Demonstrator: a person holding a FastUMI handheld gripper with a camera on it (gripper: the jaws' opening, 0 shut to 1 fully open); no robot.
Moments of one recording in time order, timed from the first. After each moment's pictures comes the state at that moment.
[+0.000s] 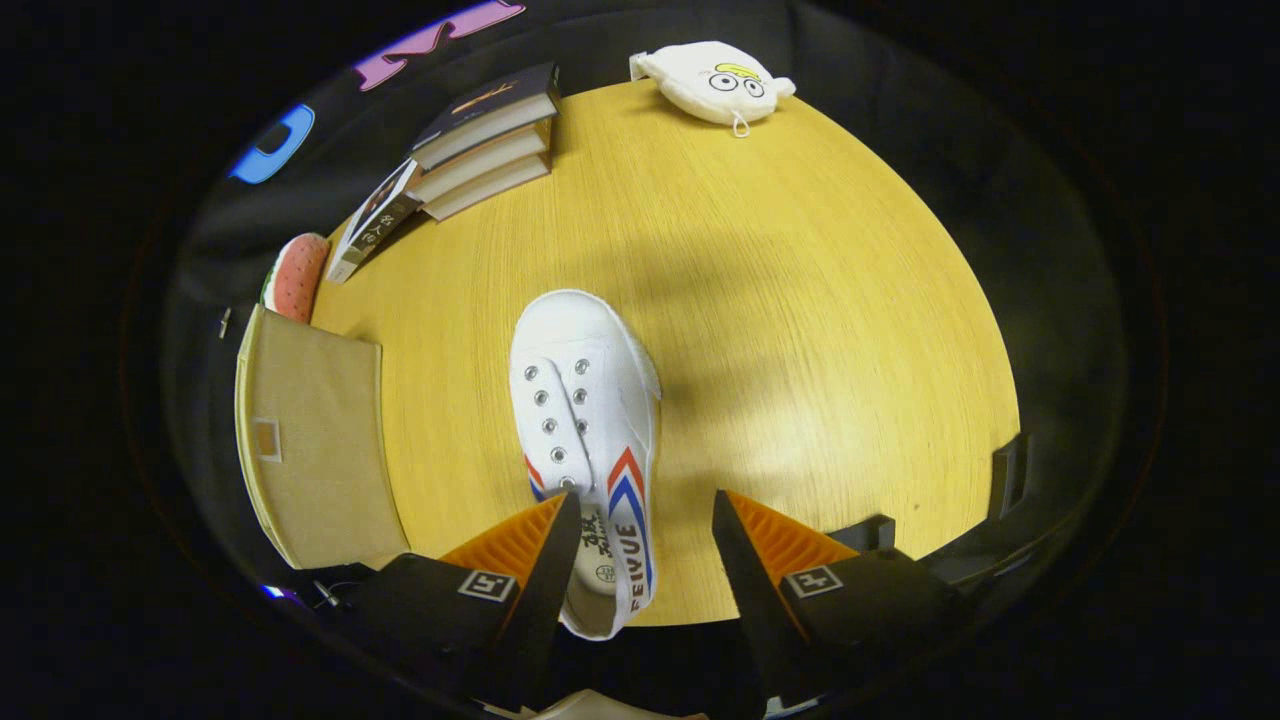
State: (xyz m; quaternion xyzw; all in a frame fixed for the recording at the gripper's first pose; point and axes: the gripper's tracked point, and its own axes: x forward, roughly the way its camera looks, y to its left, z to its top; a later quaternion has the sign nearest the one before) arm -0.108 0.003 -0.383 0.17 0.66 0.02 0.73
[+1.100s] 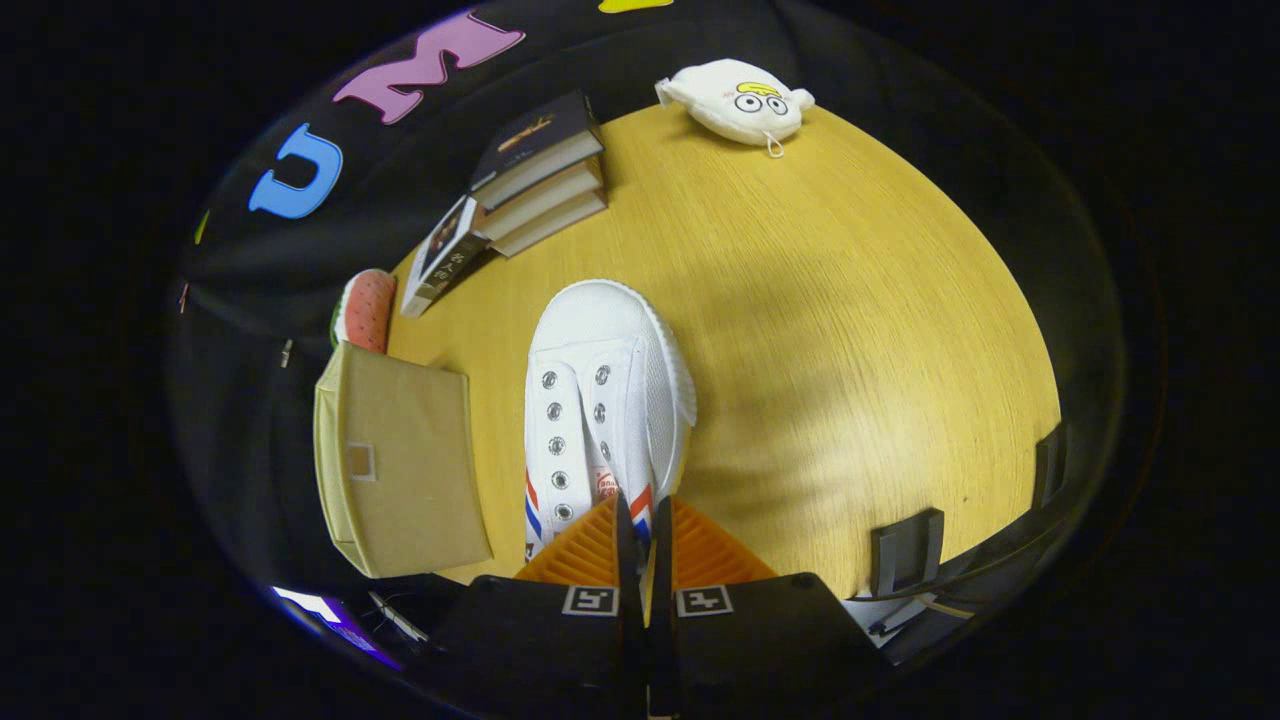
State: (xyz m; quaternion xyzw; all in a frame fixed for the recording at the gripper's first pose) arm -0.083 0.029 -0.302 0.28 0.60 0.08 0.74
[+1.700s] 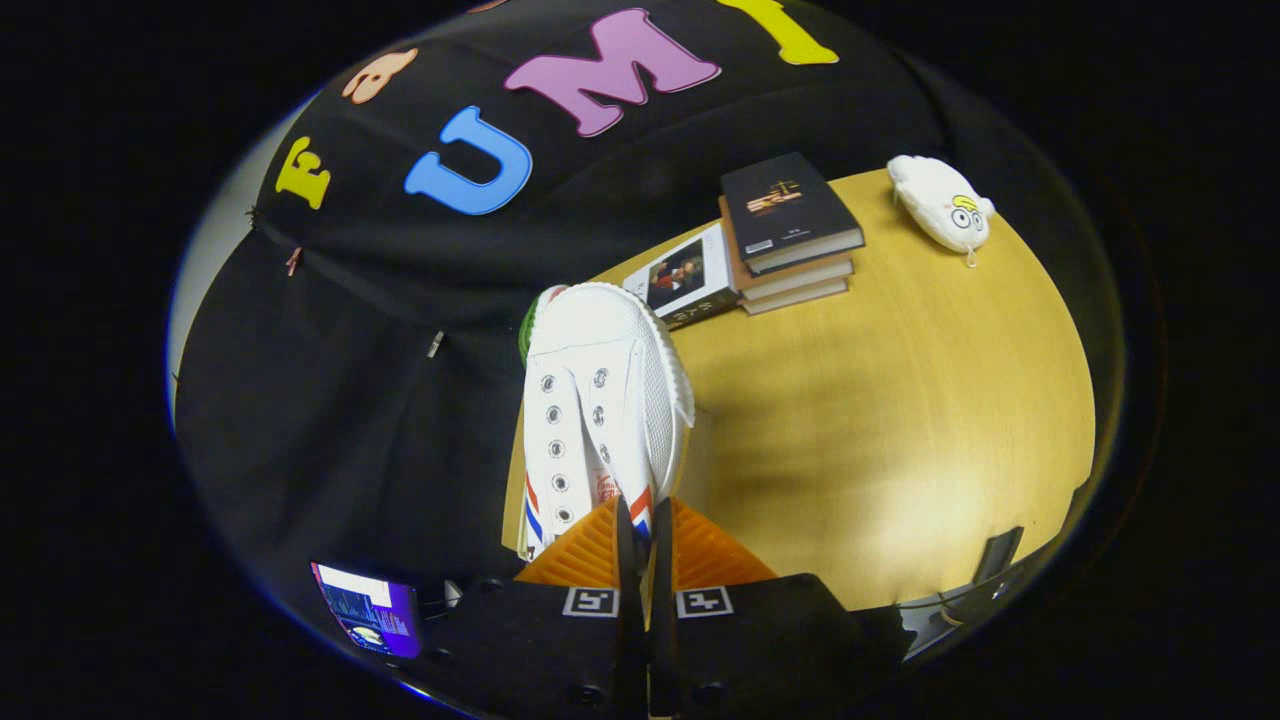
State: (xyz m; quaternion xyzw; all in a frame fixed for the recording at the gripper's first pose) arm -0.031 0.185 -0.117 0.33 0.52 0.23 0.75
